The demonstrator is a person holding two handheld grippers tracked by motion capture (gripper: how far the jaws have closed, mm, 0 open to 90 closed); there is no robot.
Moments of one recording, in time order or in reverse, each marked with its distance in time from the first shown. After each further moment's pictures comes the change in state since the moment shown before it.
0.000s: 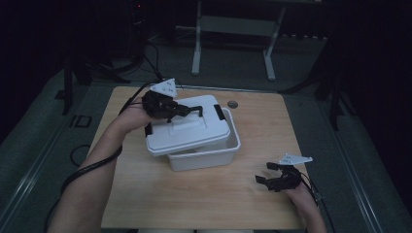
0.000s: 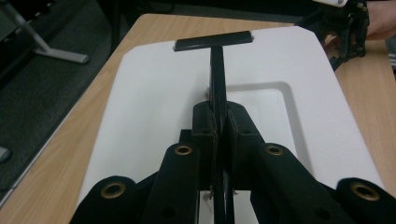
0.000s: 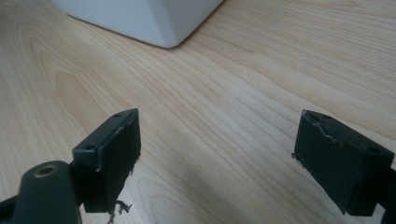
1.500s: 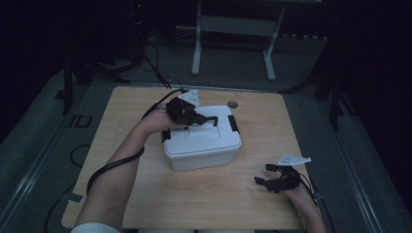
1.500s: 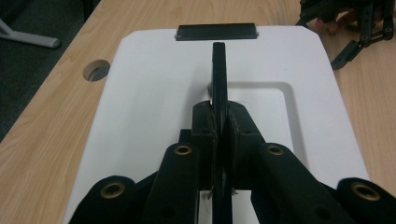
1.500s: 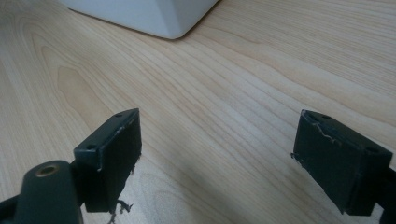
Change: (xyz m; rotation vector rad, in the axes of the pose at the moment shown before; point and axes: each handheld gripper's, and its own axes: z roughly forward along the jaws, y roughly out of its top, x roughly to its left) left arm 0.003 0.000 0.074 0.077 -0.076 0.005; right arm 0.000 -0.003 0.003 0.018 0.014 0.008
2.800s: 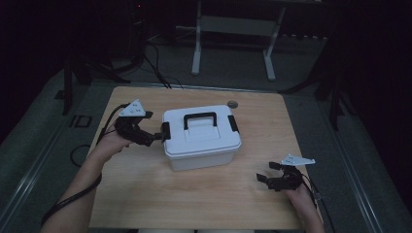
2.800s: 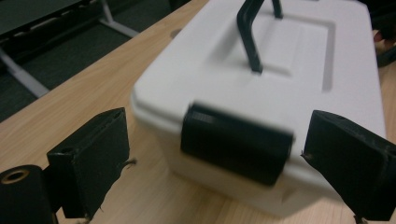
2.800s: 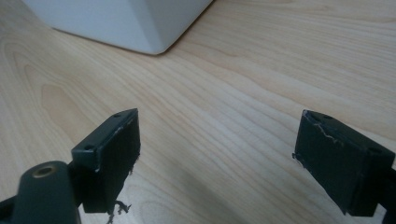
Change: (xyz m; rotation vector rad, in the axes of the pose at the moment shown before) left arm -0.031 -0.114 -0.083 -0.160 0.273 -0.271; right arm -0.001 -0.001 -0.005 -0.063 -0.070 0.031
